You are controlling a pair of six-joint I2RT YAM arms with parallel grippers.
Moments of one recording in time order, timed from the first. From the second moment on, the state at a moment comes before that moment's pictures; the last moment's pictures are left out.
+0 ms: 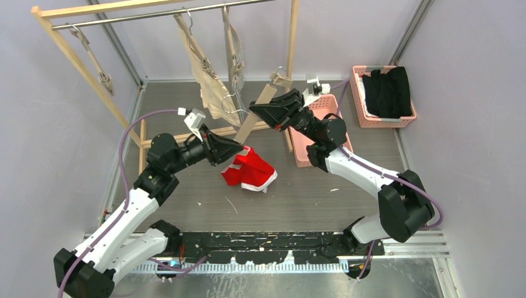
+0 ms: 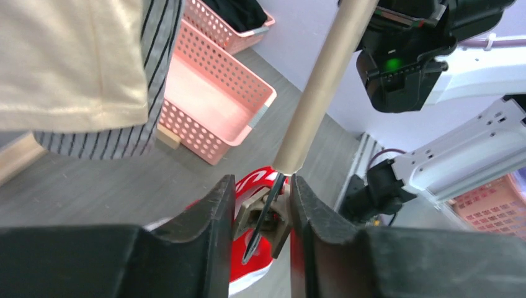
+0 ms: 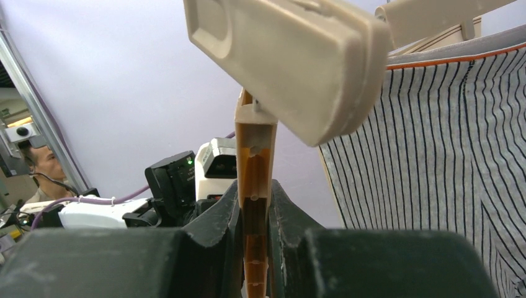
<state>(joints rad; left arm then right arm) -0.48 0.84 0.70 0.16 0.55 -0.48 0.59 1.42 0.91 1.27 -0.55 0.85</state>
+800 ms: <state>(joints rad) -0.48 0.87 0.77 0.23 0.56 -0.46 0.60 1.42 0.90 1.26 -0.56 0.87</state>
